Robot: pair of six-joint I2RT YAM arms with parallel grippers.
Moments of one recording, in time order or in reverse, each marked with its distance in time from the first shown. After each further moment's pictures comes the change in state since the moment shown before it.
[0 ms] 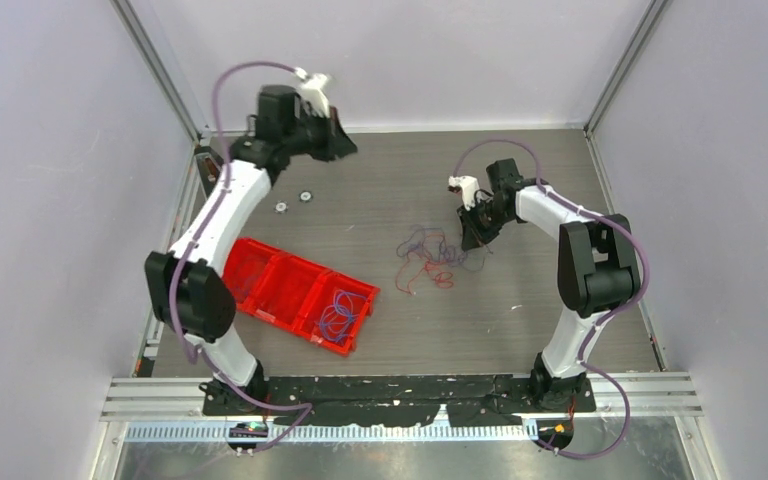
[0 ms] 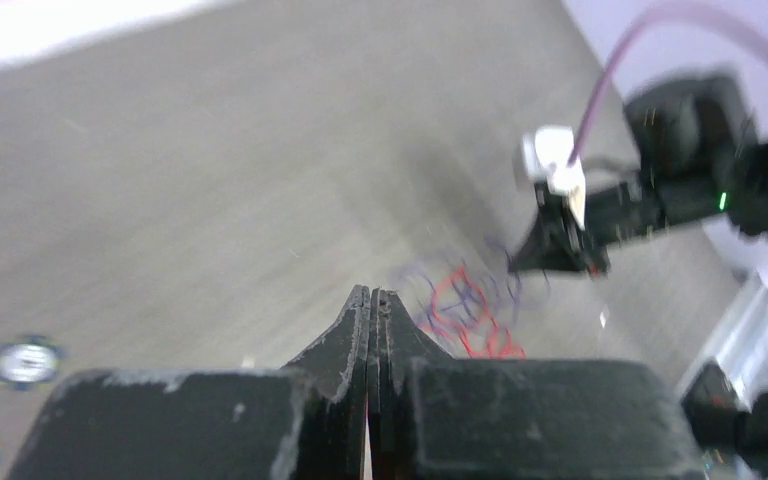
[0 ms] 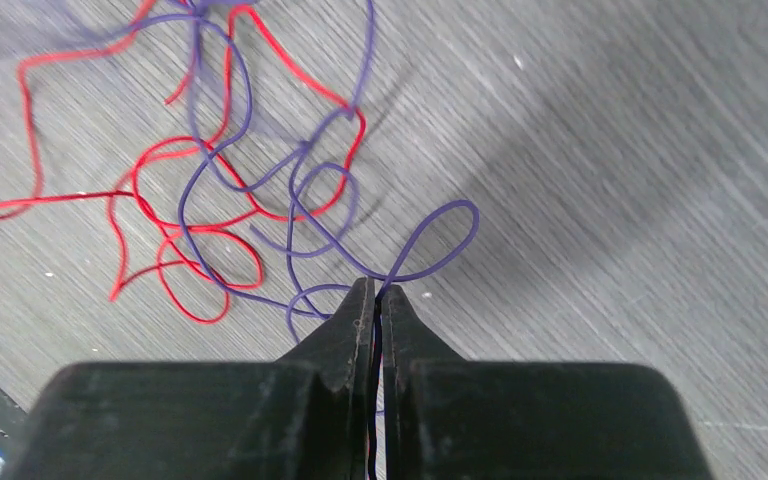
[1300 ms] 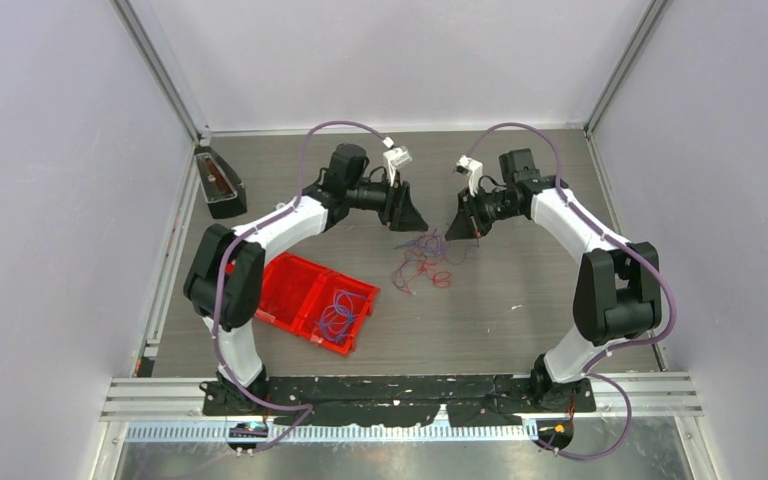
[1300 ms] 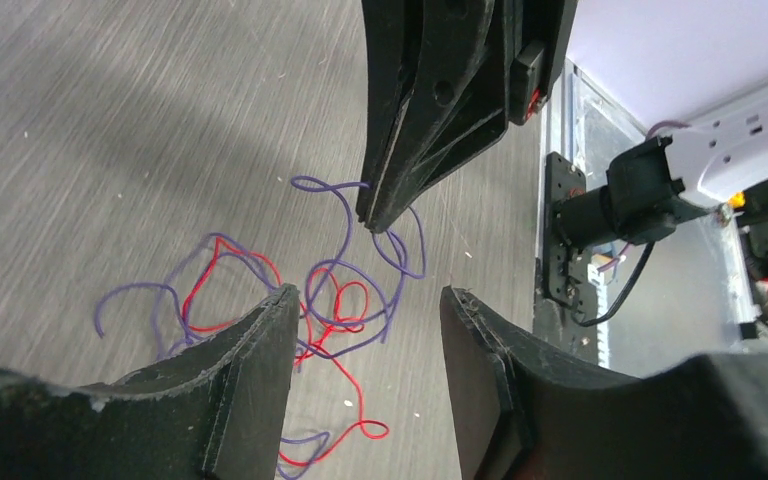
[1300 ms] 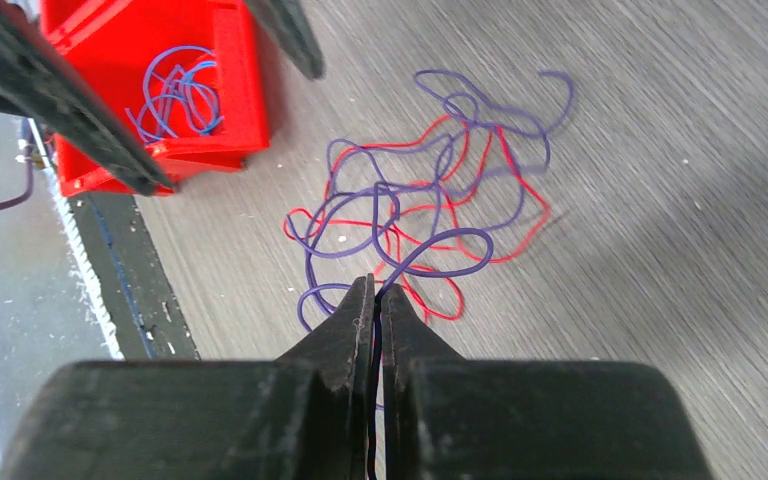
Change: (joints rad) left arm -0.218 0.116 -0.300 0.447 0.421 -0.007; right arm -0.002 -0.179 -0.017 -0.016 -0.350 0.095
